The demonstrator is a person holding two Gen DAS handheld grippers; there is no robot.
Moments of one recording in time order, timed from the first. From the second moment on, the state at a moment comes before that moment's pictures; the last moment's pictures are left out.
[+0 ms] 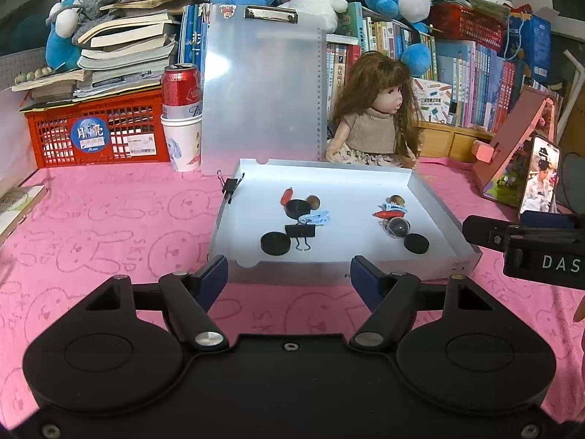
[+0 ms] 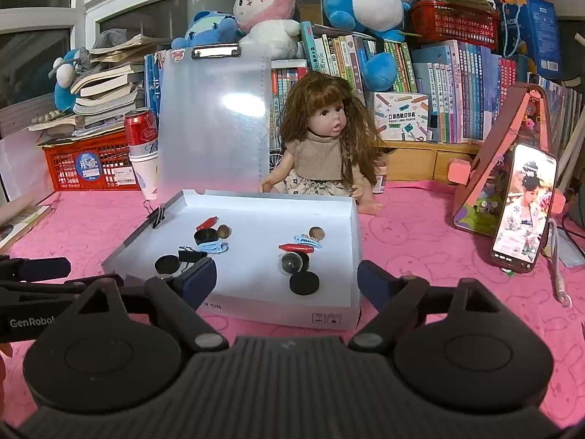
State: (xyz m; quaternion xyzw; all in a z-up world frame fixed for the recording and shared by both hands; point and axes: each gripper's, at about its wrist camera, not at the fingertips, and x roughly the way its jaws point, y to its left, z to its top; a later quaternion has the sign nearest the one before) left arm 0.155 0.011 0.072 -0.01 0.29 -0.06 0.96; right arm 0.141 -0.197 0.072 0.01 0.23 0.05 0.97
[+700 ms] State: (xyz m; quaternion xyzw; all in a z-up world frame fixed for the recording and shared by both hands) left arm 0.148 0.012 0.021 0.00 0.32 -0.04 0.95; right arm 0.134 -0.192 0.023 0.00 0.27 0.04 0.96
